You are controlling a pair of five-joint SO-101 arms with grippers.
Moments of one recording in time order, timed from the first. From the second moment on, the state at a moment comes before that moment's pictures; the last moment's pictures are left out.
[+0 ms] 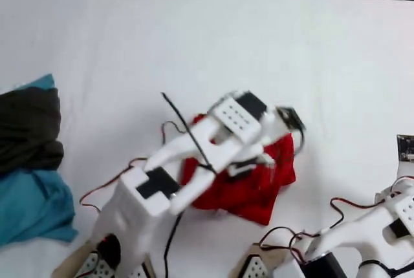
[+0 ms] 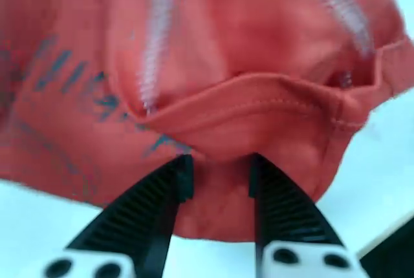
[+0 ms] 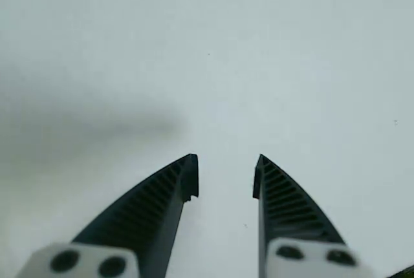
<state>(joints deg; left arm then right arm) 41.0 30.9 -18.1 94.9 -18.1 58.5 -28.9 55.0 47.0 55.0</state>
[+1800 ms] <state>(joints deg) 22.9 56.4 -71.3 100.9 -19.2 29.6 -28.9 54.3 55.8 49.8</state>
